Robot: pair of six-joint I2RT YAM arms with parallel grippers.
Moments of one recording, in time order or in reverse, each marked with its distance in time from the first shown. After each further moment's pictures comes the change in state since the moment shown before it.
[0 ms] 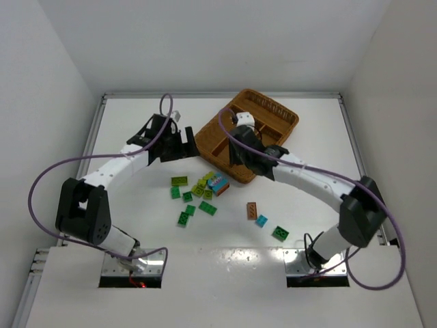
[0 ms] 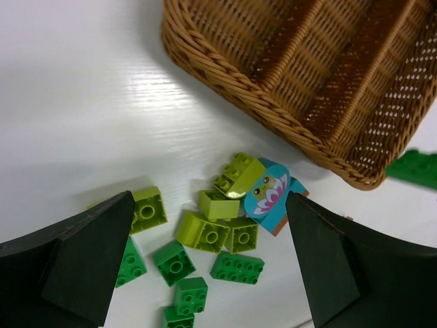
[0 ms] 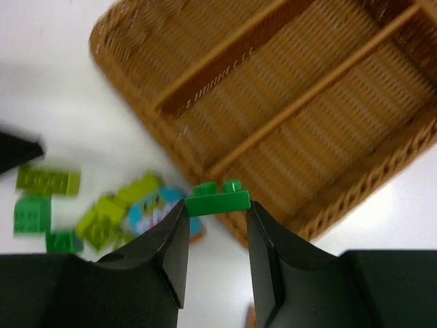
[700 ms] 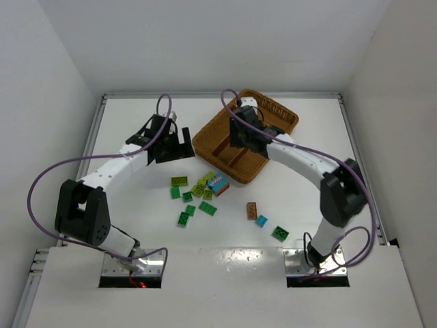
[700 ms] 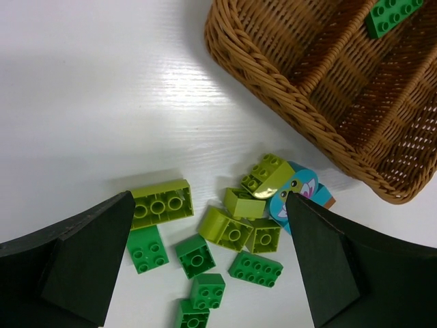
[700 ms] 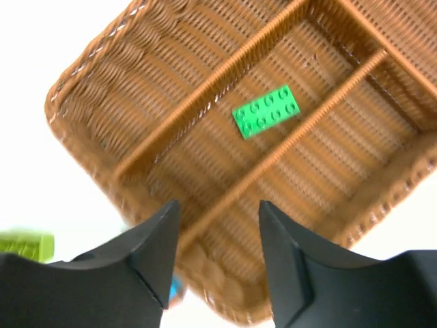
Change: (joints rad) left arm 0.000 -0.013 0.012 -0.064 -0.106 -0.002; right arm -0.159 0.269 0.260 -0.024 -0.055 -0.040
